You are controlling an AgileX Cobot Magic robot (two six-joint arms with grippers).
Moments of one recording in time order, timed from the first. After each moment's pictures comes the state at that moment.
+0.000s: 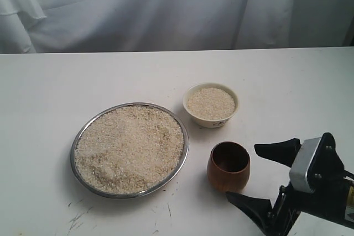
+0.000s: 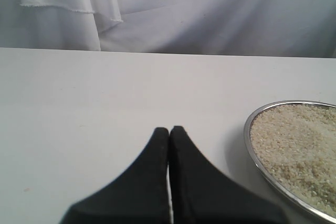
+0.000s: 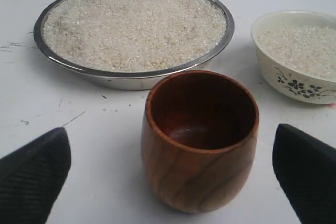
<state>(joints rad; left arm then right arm) 0.01 0.01 0.00 -0.04 0.29 0.01 0.22 1.75 -0.18 -0.87 -1.12 0.03</state>
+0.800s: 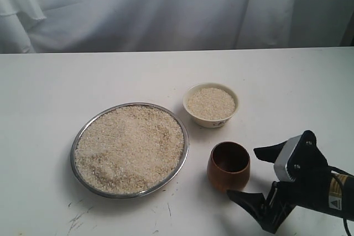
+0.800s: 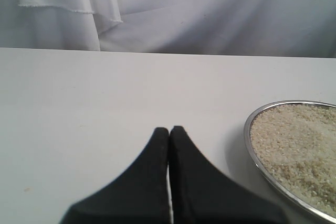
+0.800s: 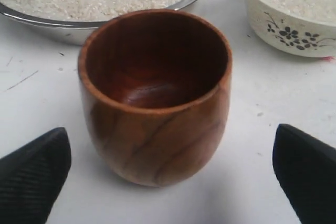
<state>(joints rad) 0.01 0.01 0.00 -0.04 0.29 0.01 0.22 1.89 -0.29 -0.84 -1.02 0.01</state>
